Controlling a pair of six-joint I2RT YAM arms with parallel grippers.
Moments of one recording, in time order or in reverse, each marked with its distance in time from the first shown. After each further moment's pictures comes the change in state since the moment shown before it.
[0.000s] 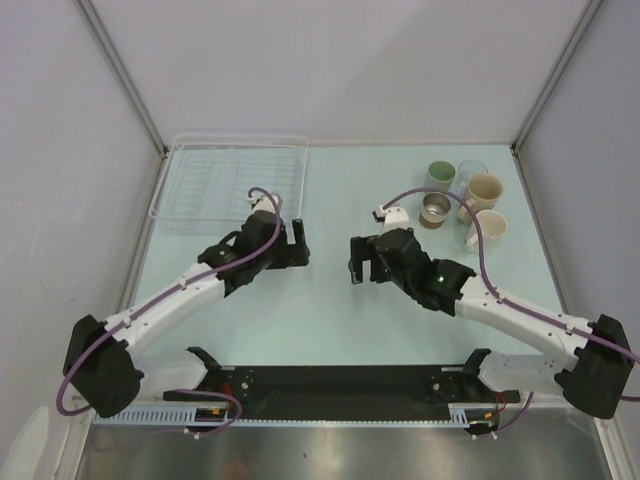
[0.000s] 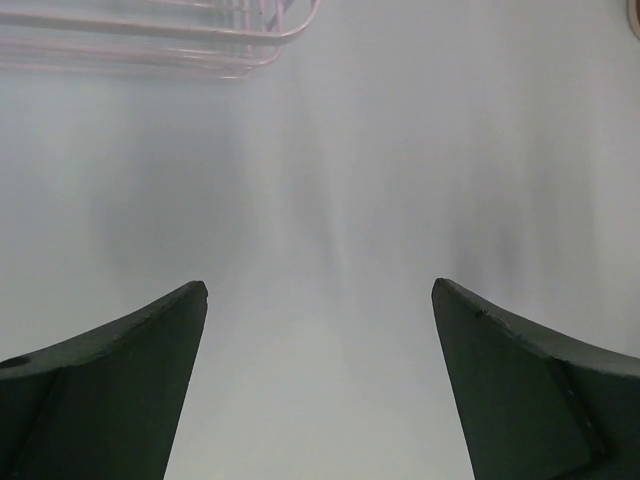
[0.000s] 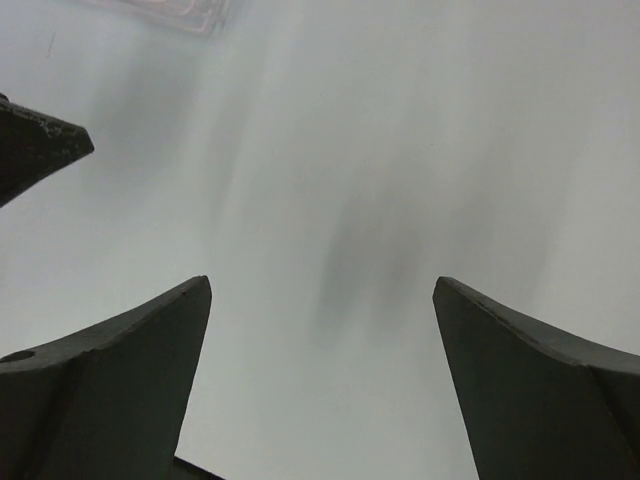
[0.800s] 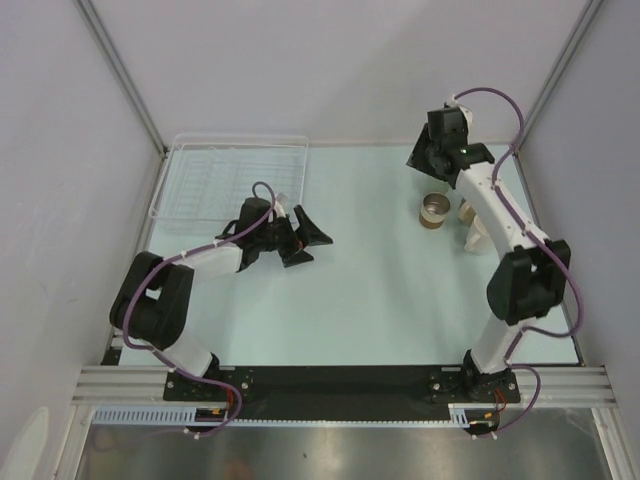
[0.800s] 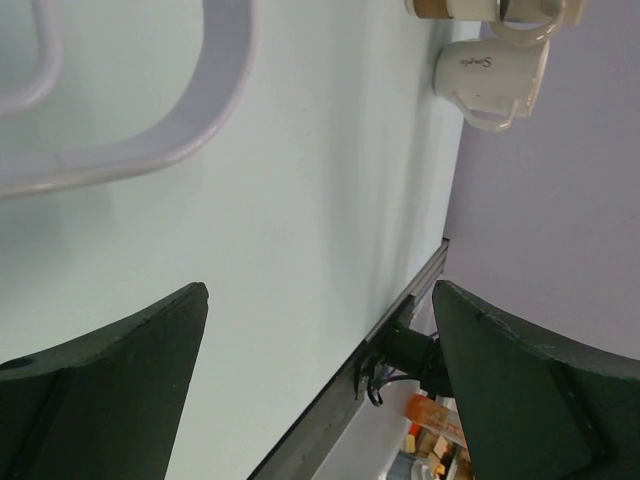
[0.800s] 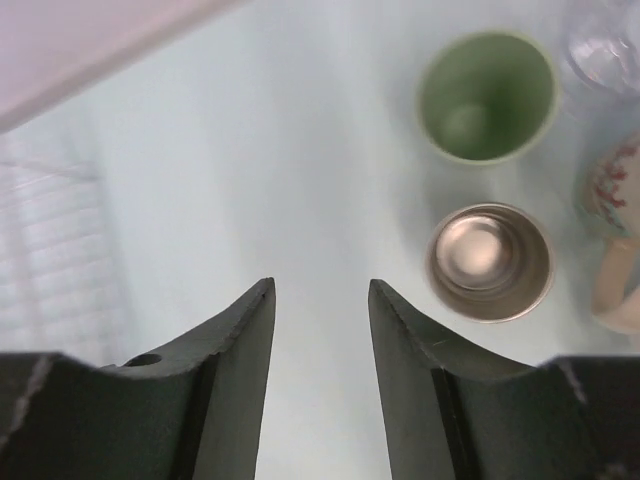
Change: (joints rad) left arm 0.268 0.391 -0.083 0.572 0.818 -0.379; right arm -0.649 0.671 0.853 -0.300 -0.131 0.070
